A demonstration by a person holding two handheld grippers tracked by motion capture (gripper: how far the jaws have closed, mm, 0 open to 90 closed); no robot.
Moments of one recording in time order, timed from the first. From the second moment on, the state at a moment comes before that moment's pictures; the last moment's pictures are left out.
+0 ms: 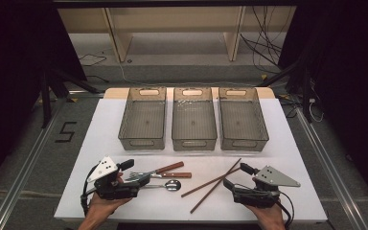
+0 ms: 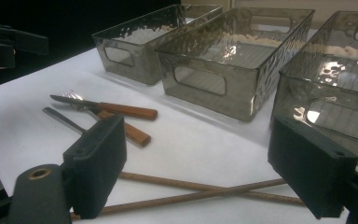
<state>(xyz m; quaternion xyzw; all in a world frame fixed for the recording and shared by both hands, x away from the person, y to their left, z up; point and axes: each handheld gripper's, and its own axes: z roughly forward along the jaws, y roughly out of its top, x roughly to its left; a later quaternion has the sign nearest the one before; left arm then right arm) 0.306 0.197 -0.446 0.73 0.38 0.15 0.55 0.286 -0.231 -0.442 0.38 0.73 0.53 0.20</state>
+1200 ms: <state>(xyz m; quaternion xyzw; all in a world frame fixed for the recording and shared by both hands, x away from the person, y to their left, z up) 0.307 0.198 -0.445 0.72 0.38 0.15 0.55 0.309 -0.219 -0.414 0.25 0.87 0.40 0.18</state>
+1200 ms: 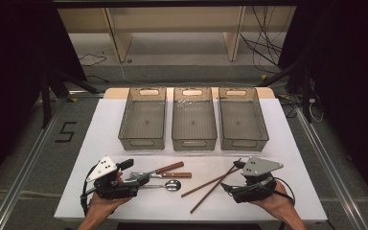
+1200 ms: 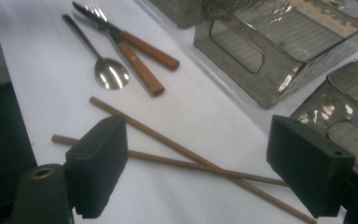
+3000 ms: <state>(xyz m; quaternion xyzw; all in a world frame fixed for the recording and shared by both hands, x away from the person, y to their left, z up) 0.307 0.199 -0.445 0.72 0.39 0.15 0.55 0.358 -0.141 -0.453 -0.04 0.99 0.09 0.08</state>
